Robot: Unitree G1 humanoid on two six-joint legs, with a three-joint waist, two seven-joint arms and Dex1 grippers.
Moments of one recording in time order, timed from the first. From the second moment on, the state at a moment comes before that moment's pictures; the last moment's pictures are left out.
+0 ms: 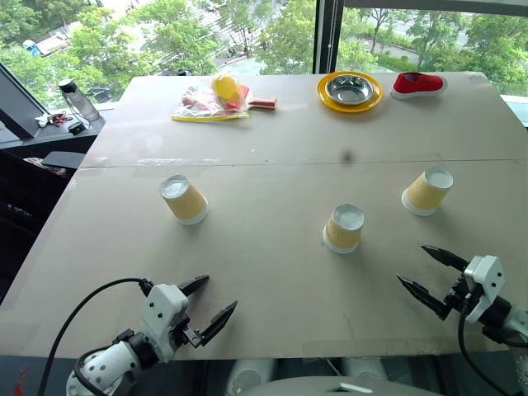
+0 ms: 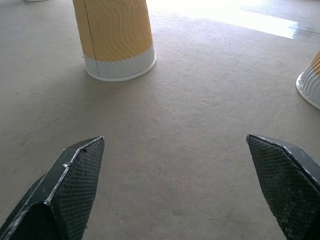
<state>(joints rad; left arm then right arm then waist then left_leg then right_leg) 0.63 0.52 0.19 -0.41 -0.33 0.00 -0.78 0.35 -0.57 -0.25 -0.12 0.45 -0.11 0.96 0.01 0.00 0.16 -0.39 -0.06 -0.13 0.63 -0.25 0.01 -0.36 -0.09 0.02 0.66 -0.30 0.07</state>
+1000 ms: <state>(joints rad) 0.59 0.53 0.20 -0.59 -0.38 0.24 -0.69 0.30 -0.58 -0.25 -0.12 0.44 -0.05 0.95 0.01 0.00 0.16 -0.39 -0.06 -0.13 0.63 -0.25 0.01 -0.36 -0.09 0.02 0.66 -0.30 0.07</state>
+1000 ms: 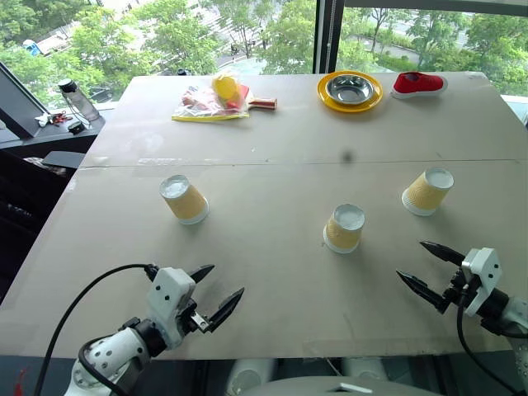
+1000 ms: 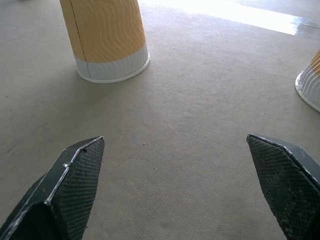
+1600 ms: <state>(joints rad) 0.52 0.75 0.40 -0.68 -0.73 0.25 -1.01 0.06 -0.51 -0.02 -0.30 0.45 0.16 0.87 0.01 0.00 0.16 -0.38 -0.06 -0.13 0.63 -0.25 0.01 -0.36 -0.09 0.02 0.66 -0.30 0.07</state>
